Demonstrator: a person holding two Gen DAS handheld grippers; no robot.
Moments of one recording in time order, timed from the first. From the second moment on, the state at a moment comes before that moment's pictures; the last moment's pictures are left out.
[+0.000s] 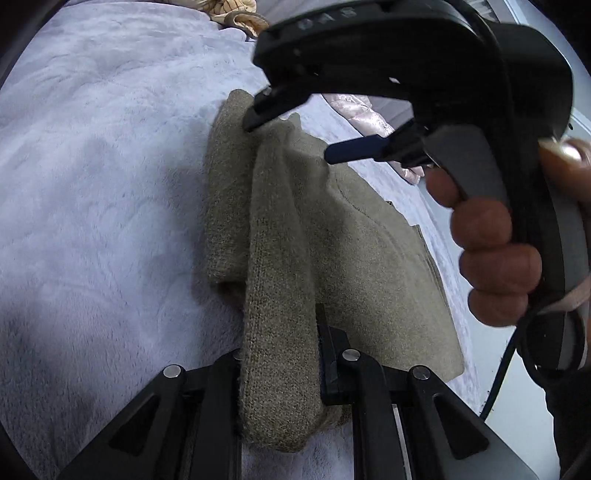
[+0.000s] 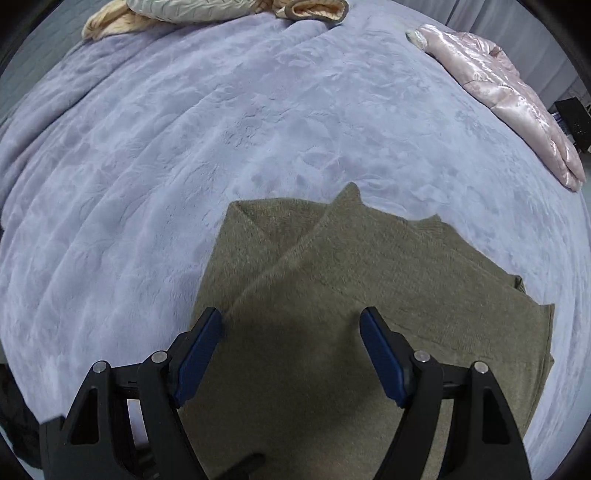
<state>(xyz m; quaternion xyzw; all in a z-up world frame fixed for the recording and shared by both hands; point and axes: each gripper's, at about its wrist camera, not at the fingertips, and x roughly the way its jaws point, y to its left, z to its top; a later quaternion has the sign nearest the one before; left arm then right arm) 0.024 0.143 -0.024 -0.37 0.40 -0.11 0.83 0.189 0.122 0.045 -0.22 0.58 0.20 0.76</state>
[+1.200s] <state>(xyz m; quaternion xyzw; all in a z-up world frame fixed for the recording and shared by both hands) 0.029 0.008 0.103 -0.14 0.44 -0.01 0.89 0.202 0.045 0.117 -0.13 0.51 0.32 0.79</state>
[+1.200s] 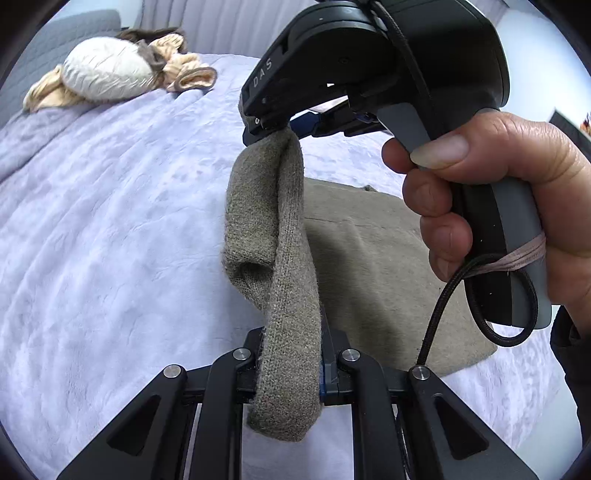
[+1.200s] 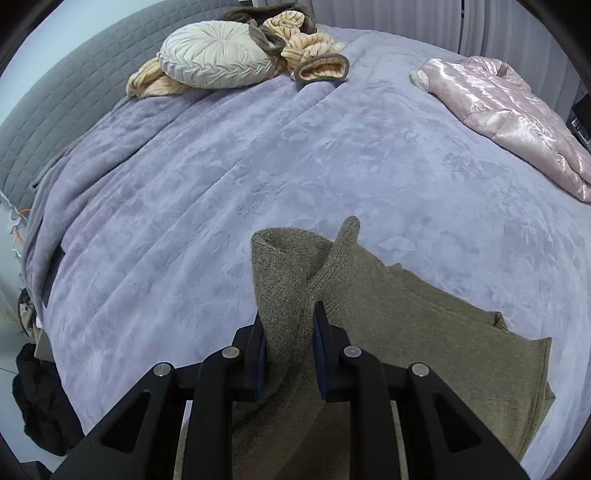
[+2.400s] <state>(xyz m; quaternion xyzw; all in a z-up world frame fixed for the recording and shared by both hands) 0.082 -0.243 0.102 0.12 0.49 0.05 0.86 0.242 -0.242 0.125 0.04 0.43 0.36 0.82</state>
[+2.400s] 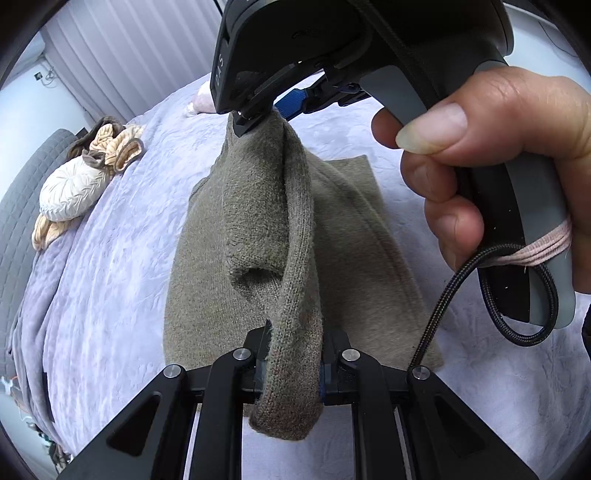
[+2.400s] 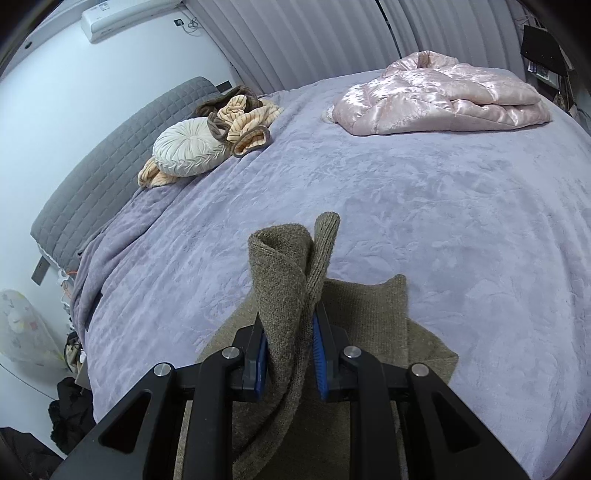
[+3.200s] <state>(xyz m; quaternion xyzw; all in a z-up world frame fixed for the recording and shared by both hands) 0.103 -0.279 0.054 0.20 0.52 0.06 0.83 0.264 -0.318 0.048 0.16 0.49 0.34 0.79</state>
